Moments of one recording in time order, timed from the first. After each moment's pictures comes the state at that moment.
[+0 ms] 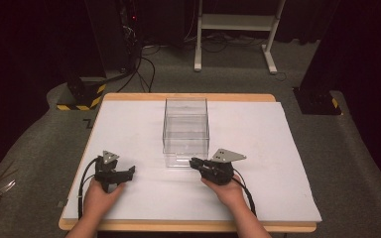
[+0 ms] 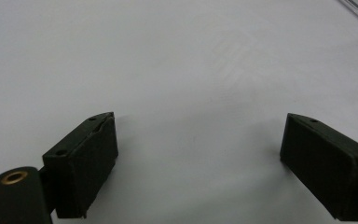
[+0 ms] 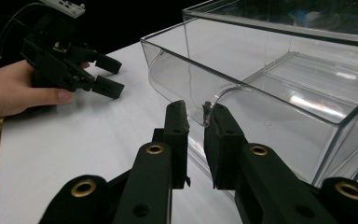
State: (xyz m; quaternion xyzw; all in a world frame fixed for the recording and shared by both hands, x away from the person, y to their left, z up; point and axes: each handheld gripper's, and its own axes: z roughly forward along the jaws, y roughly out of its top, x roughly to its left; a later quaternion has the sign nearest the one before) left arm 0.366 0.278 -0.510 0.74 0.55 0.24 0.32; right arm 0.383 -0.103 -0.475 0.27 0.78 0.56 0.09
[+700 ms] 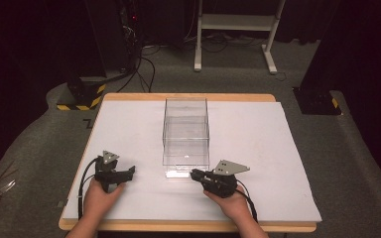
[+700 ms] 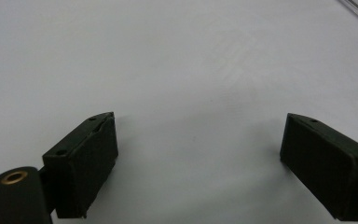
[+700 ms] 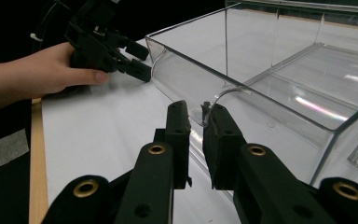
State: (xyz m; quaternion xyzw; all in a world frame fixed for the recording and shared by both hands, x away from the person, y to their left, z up) left arm 0.366 0.278 -0.510 0.74 0.55 0.24 0.32; right arm 0.350 -0.110 -0.474 0.25 0.79 0.56 0.08
